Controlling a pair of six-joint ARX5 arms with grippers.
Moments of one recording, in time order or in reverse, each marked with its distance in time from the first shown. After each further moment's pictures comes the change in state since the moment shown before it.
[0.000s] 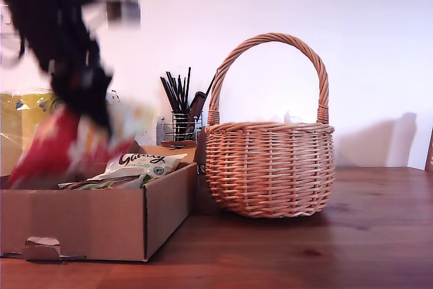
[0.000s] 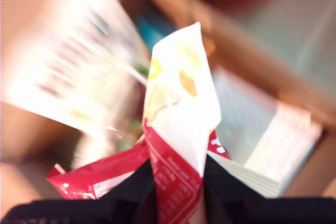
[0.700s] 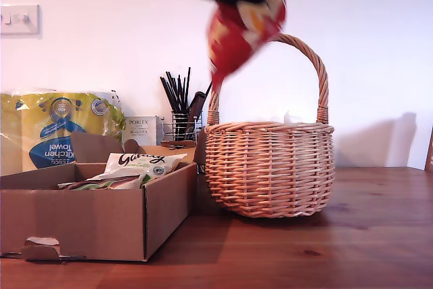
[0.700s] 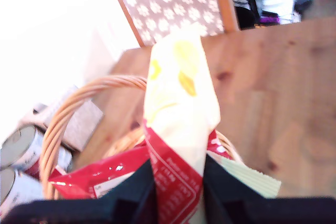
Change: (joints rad) left arm -0.254 0.081 0.095 0.595 0.164 -0.027; right arm 0.000 0.000 0.000 0.002 0.004 -0.026
